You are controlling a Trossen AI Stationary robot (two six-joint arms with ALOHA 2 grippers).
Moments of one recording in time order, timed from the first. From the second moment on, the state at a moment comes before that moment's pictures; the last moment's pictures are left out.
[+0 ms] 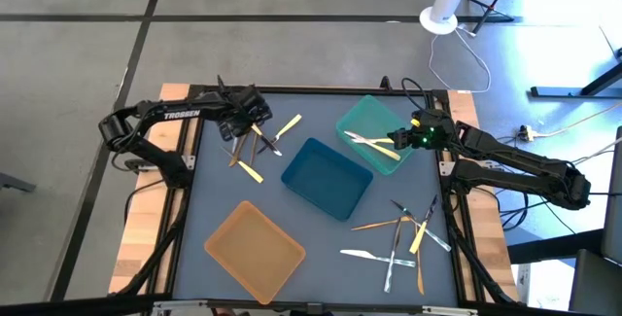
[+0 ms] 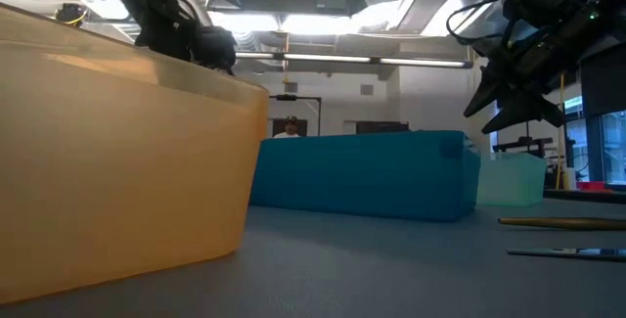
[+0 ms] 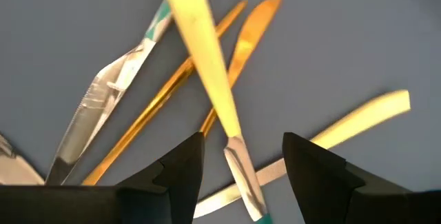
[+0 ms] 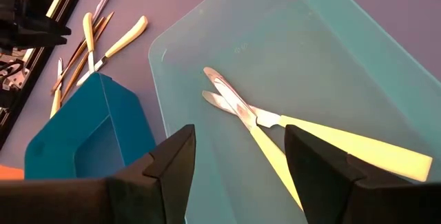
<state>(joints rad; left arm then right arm) 0.64 1.45 0.83 -0.58 -0.09 -1.41 -0.51 0.70 0.45 -0.44 0.03 0.77</state>
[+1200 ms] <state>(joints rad) 0.65 1.53 0.73 -0.36 -0.14 -1.54 -0.51 0.70 0.45 -0.44 0.03 0.75</state>
